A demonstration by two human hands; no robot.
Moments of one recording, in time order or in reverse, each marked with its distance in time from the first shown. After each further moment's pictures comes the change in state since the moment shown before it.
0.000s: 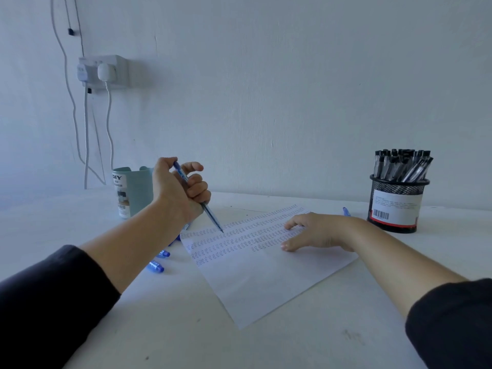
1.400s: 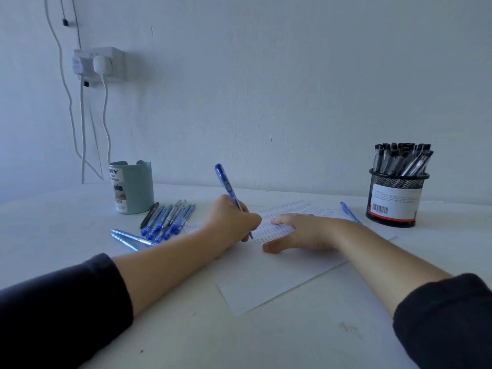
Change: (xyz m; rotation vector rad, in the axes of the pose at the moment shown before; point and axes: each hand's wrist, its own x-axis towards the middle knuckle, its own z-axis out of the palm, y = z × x) left_hand -0.033 -0.070 0.017 1.293 -0.057 0.067; right_hand 0.003 -0.008 0.015 -0.091 0.005 -0.027
